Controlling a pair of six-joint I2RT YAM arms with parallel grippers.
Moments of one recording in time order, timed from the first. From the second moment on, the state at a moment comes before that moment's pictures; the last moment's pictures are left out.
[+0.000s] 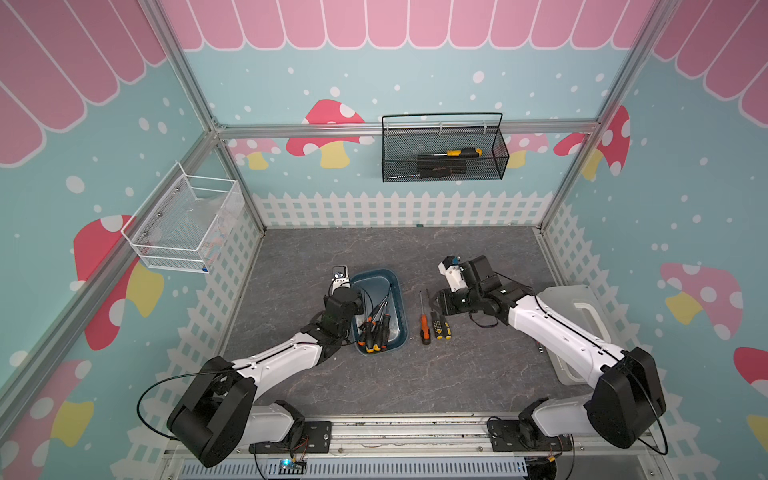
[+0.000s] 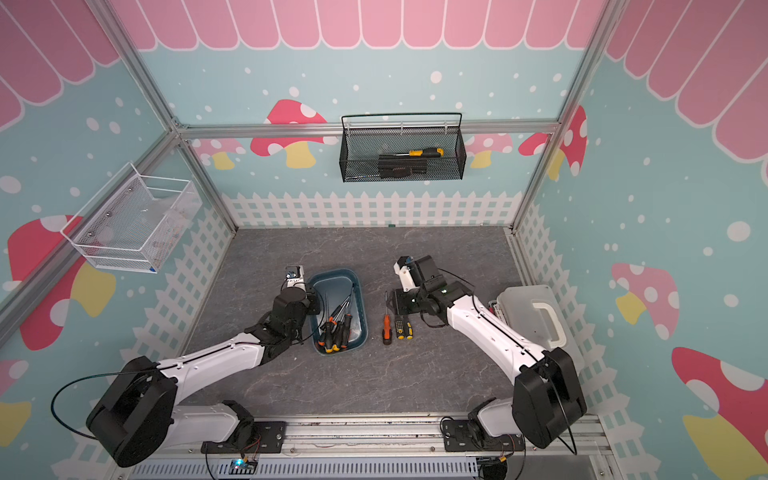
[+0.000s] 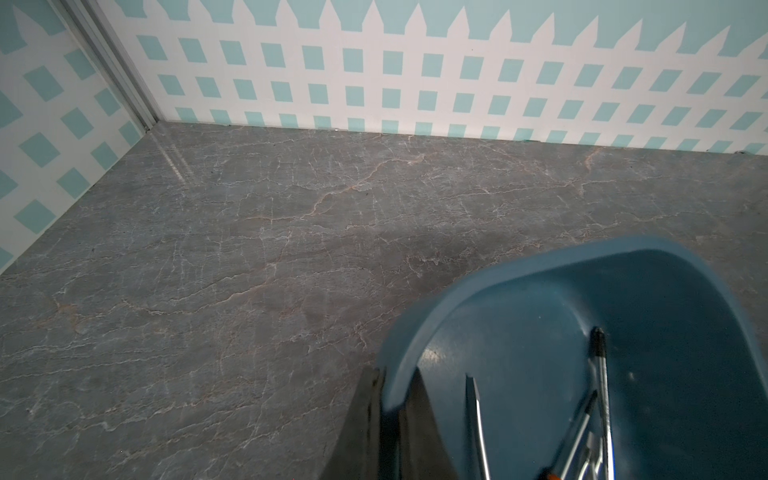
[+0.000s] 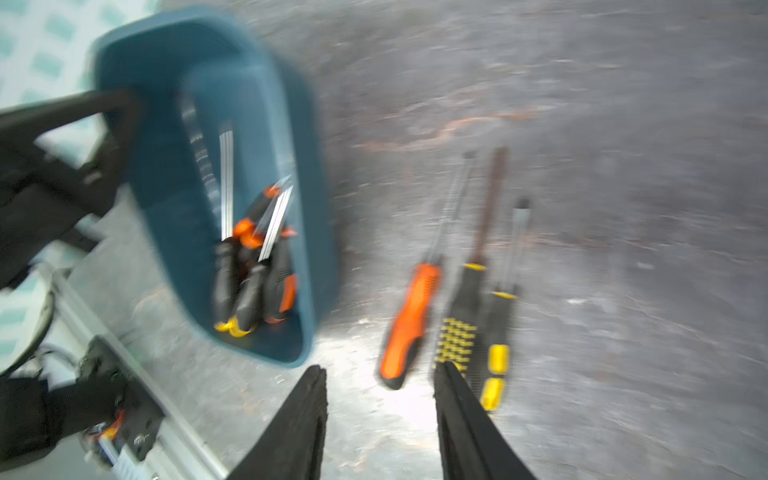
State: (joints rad) left arm -0.55 1.32 0.59 0.27 -0.50 -0.27; right arm 0.59 1.38 1.07 -0.57 -0.24 0.33
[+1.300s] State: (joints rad) left arm -0.56 1.33 0.60 0.26 -0.50 -0.27; right arm 0.84 1.78 1.22 -0.41 -0.14 0.50
